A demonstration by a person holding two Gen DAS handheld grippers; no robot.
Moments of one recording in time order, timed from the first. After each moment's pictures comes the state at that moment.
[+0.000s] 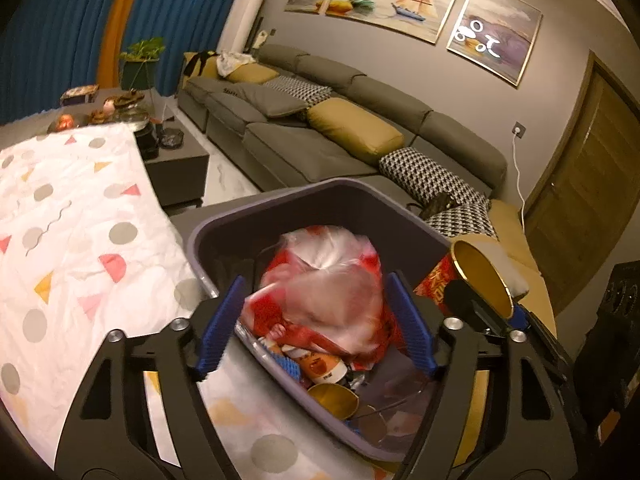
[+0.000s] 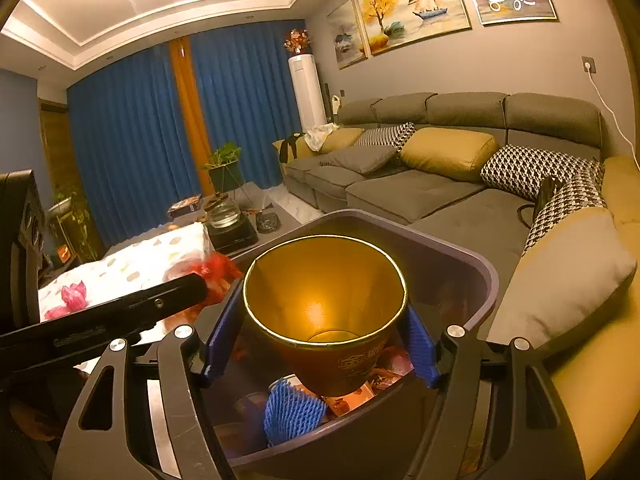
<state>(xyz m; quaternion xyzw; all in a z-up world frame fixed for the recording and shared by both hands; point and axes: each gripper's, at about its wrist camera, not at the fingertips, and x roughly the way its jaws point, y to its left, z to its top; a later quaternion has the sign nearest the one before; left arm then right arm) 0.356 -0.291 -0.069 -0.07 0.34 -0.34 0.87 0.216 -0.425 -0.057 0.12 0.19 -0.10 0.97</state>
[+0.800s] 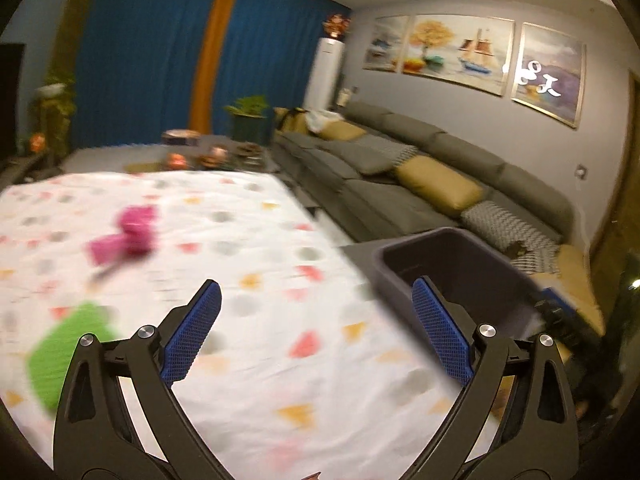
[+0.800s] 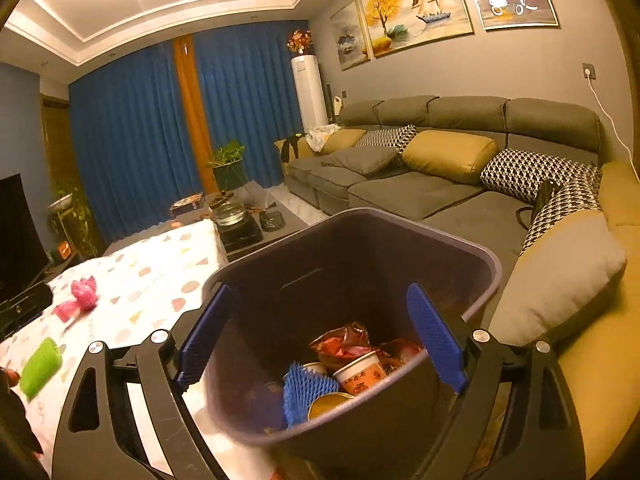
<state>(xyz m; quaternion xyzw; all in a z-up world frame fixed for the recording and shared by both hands) 0.273 -0.123 -0.034 -0.07 0.25 -0.16 0.95 0.189 -0.387 -0.045 0.12 0.19 -0.09 0.97</state>
